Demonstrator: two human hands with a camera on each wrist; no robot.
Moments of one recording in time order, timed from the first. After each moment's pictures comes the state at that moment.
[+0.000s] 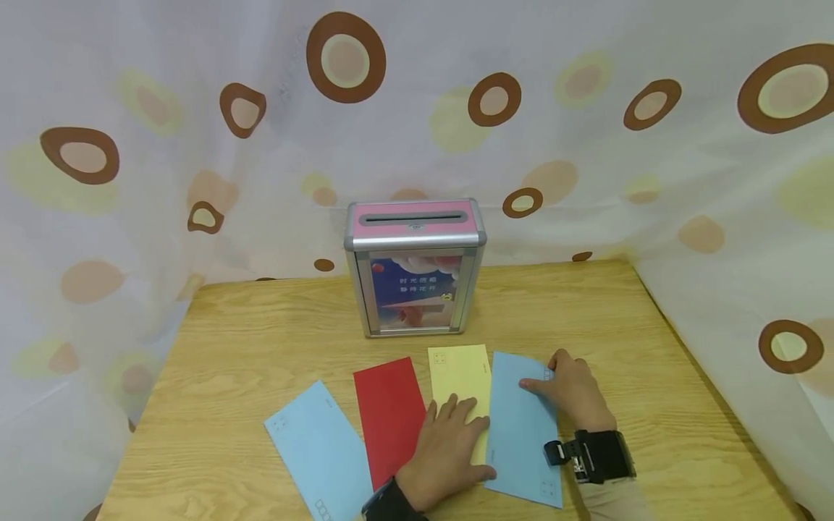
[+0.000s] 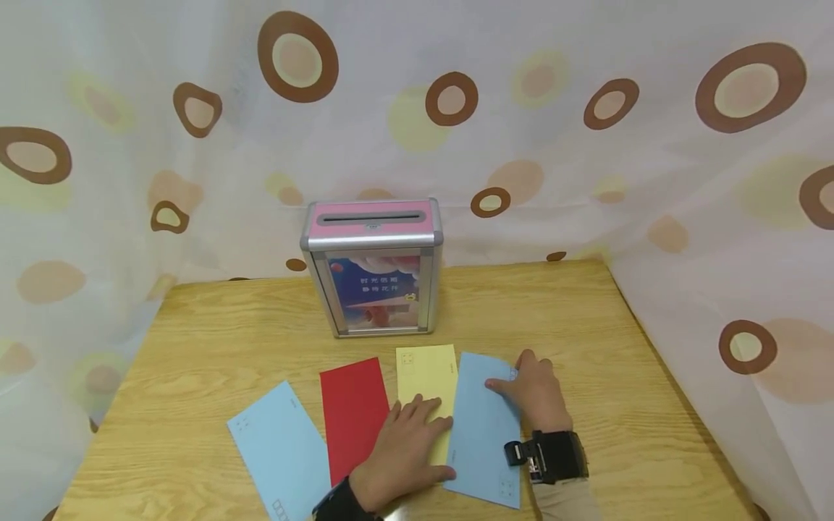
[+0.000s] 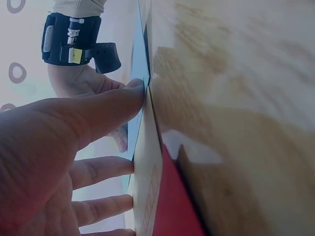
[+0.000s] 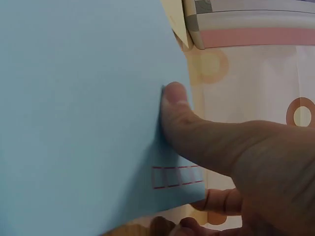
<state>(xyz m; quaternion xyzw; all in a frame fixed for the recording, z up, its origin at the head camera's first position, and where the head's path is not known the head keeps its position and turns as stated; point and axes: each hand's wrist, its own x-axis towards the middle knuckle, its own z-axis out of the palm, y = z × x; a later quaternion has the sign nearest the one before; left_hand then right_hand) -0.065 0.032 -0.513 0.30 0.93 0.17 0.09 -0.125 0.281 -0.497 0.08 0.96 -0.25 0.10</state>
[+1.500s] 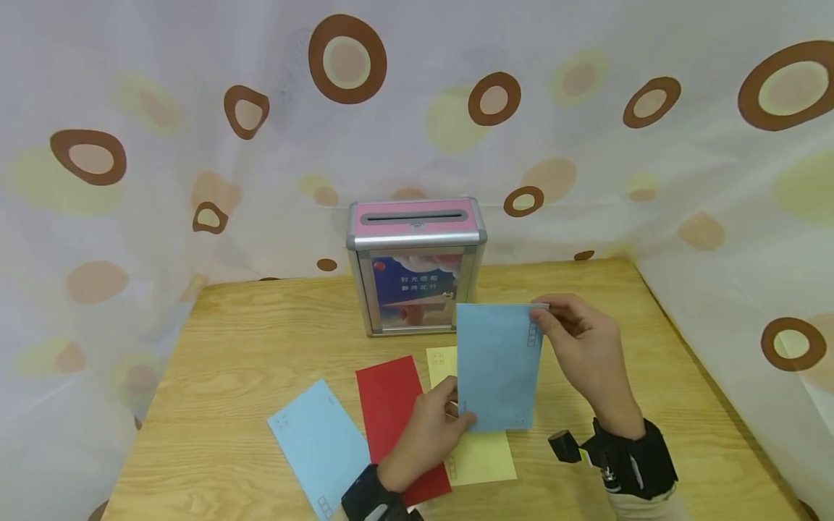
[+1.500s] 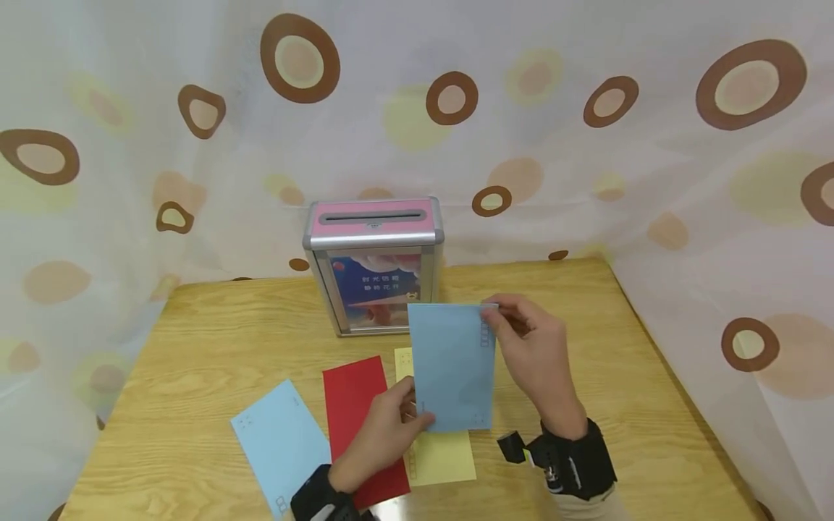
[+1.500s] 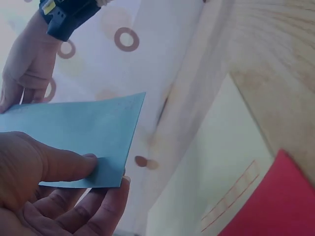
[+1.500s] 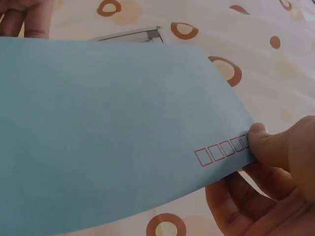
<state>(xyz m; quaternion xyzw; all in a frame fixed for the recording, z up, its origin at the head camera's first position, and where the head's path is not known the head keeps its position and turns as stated) -0.079 0.005 -0.482 0.20 0.77 0.59 0.10 -0.110 0.229 -0.368 -0.11 0.85 -0.46 -0.24</state>
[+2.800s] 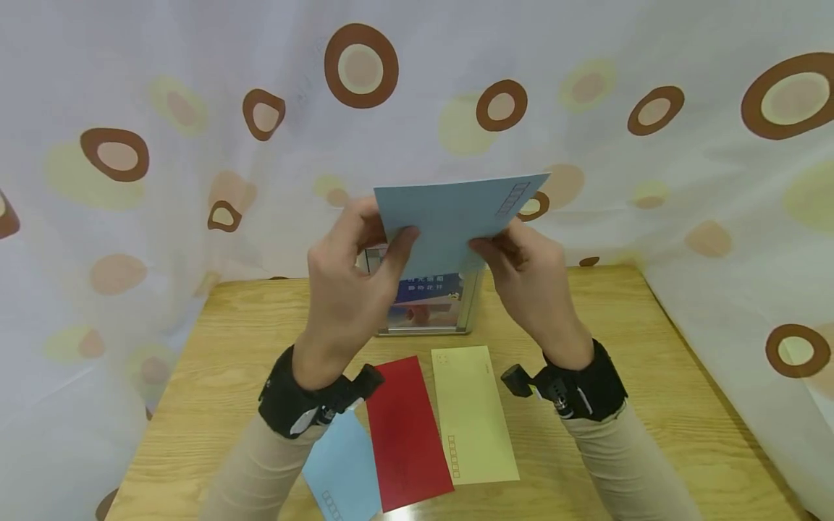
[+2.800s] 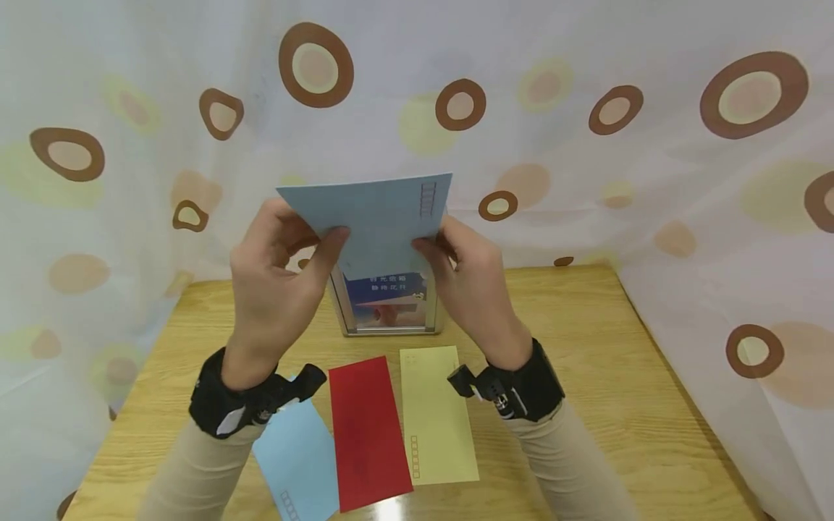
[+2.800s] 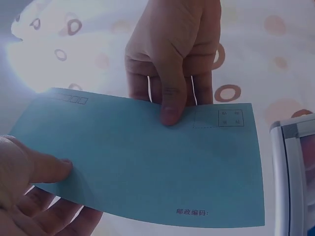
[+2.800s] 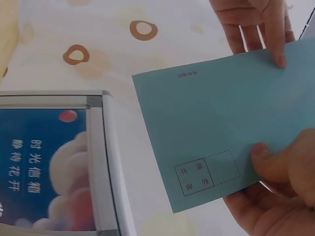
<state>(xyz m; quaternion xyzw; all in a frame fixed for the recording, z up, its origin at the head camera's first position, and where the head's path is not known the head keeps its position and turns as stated) -0.129 -0.060 -0.245 0.36 0.69 0.48 -0.41 -0.152 0.151 -0.282 -0.30 0.79 -0.43 -0.32</state>
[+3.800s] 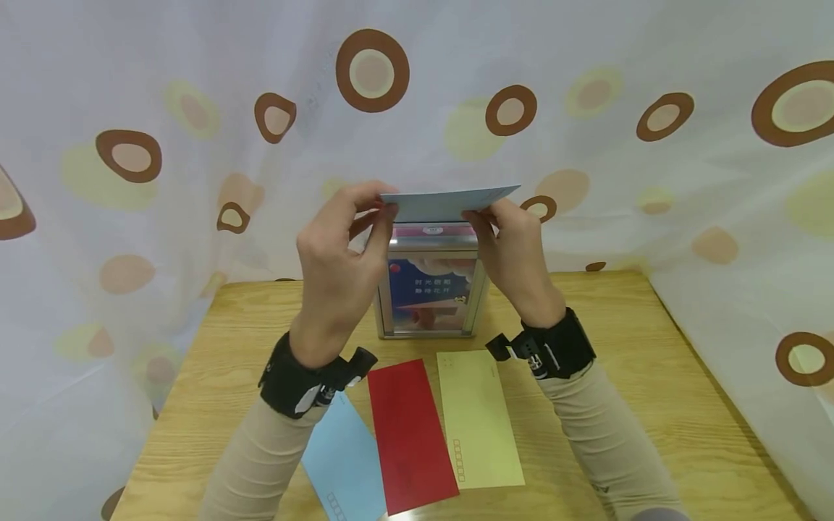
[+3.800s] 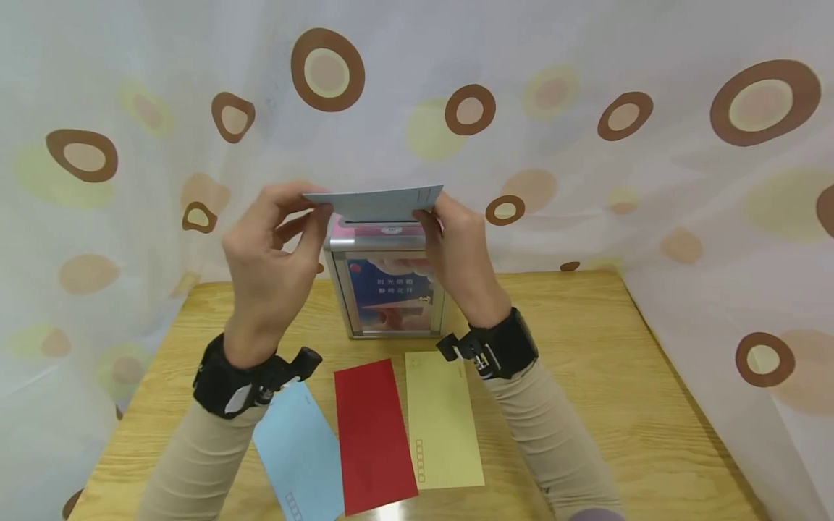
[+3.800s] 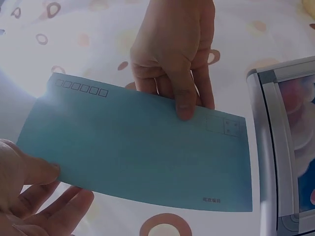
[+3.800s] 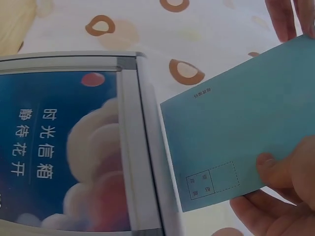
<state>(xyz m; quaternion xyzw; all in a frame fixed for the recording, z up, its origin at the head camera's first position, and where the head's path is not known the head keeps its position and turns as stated) -0.150 -0.075 -0.239 0.32 0.69 0.43 -0.49 -0.210 0.133 -0.285 -0.30 0.80 -0.35 -0.38</state>
